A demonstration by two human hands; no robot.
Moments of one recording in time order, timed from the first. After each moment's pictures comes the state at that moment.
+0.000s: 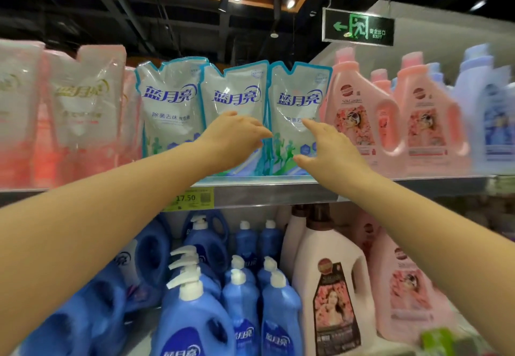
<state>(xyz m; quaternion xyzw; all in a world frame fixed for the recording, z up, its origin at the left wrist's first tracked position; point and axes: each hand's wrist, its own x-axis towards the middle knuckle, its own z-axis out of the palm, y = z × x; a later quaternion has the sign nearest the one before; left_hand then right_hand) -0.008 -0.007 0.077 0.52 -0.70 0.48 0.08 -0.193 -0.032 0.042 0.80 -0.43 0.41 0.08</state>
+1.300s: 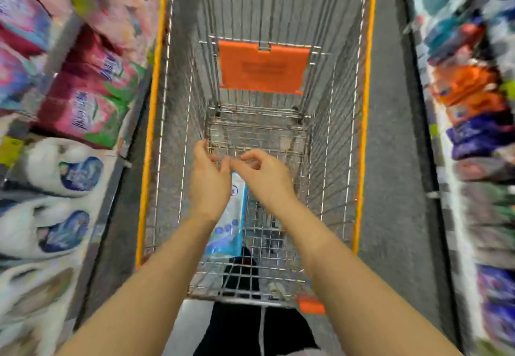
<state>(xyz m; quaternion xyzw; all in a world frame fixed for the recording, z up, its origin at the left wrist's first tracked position) -0.632 0.327 -0.516 0.47 -0.75 -0.44 0.14 -0.695 0.408 -0.492 0.14 -0.83 0.43 -0.34</state>
